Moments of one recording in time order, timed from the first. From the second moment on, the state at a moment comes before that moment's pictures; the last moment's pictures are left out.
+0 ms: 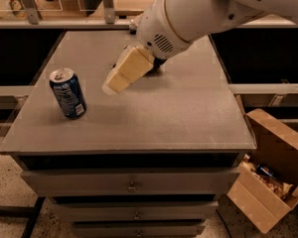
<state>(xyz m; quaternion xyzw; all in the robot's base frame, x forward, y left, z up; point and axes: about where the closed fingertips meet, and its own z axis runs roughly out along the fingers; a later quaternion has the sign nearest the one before) 0.519 0.041 0.989 -0.58 0.69 0.16 0.40</state>
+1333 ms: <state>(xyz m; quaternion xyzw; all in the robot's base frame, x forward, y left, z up) 0.559 0.151 0.919 -0.55 0.64 0.30 0.46</state>
